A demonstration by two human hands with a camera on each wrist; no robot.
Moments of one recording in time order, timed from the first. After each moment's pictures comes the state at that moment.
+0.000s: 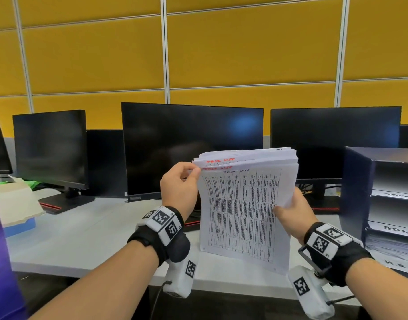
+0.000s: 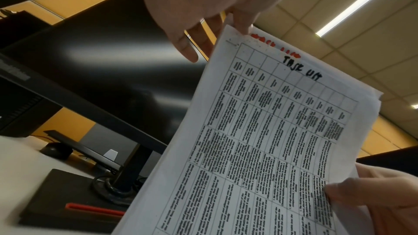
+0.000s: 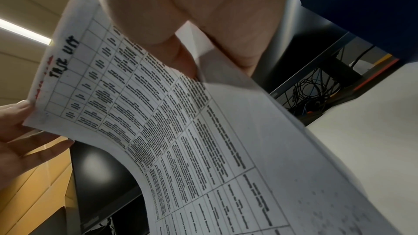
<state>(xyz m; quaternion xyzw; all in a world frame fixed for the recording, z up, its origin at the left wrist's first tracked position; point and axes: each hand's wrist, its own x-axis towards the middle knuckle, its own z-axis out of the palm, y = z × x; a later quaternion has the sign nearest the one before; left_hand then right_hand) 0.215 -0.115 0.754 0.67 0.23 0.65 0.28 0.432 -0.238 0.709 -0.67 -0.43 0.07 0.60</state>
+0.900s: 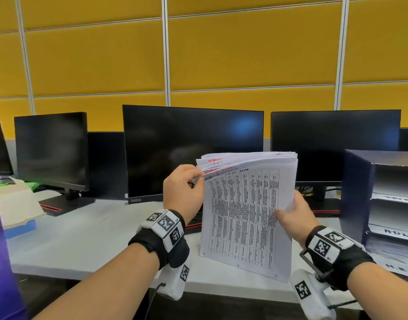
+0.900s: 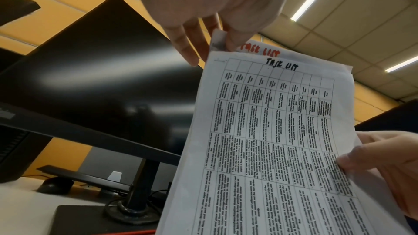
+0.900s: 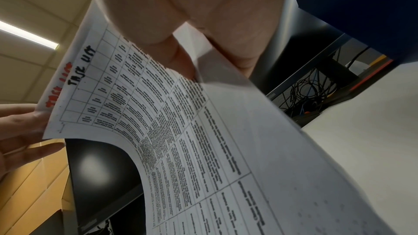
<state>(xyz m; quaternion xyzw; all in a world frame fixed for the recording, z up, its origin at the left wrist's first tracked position) 0.215 -0.114 0.752 0.74 0.22 0.63 0.08 0.427 -0.242 0.711 -0.65 -0.42 0.08 0.62</state>
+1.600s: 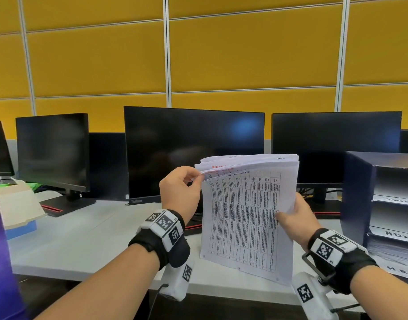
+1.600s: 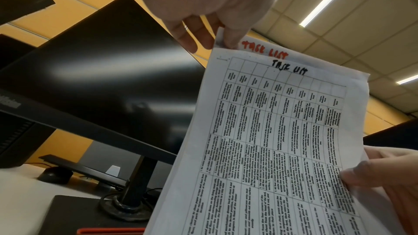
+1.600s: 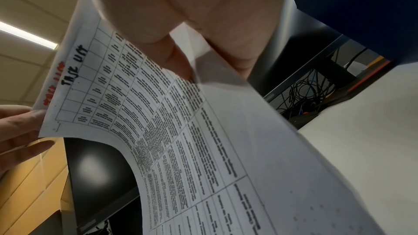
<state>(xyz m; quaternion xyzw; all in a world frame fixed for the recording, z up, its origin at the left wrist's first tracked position) 0.211 -0.118 0.755 0.70 0.27 0.65 0.15 0.432 -0.242 0.709 -0.66 -0.44 0.09 0.61</state>
